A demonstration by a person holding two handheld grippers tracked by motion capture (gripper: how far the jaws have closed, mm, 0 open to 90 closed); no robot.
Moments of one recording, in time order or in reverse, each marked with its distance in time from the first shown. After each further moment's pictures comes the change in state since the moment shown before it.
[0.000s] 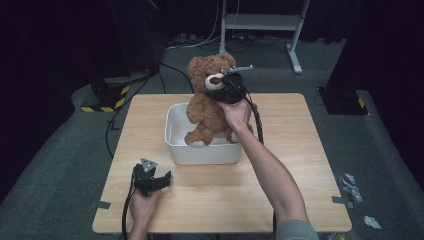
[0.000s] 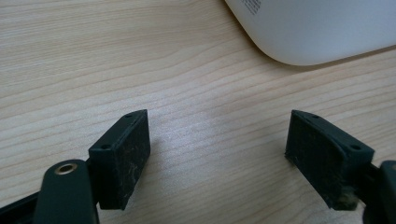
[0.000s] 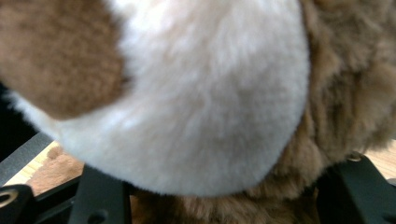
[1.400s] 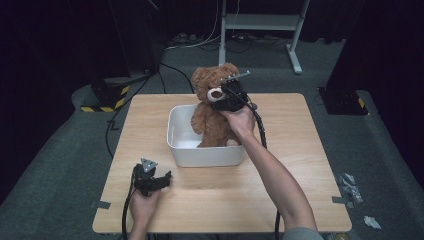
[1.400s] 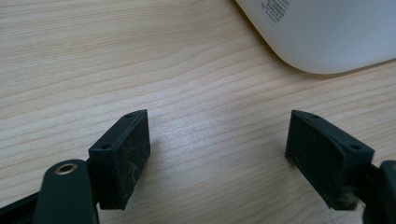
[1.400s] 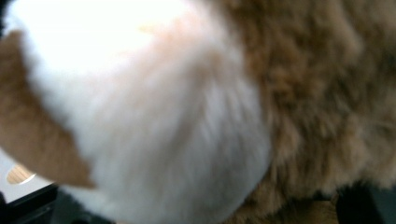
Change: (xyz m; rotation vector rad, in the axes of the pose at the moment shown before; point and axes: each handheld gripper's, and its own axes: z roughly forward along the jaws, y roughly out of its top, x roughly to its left) left arm 0.000 0.000 0.000 0.005 0.003 0.002; right arm 0.002 -0.019 -0.001 0.143 -0.067 -0.047
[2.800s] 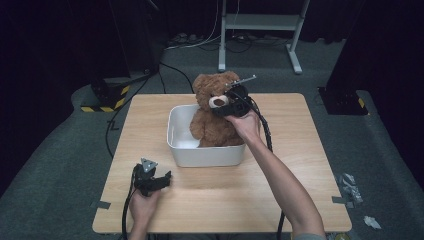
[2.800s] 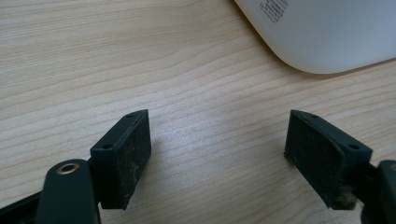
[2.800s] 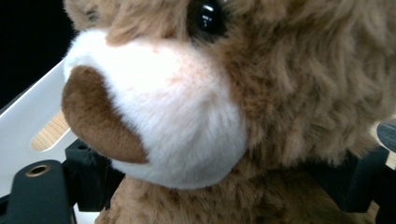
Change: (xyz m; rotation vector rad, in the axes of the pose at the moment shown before) left arm 0.000 0.000 0.000 0.000 -0.004 0.007; right arm -0.010 -0.016 -0.007 0.033 0.081 0.008
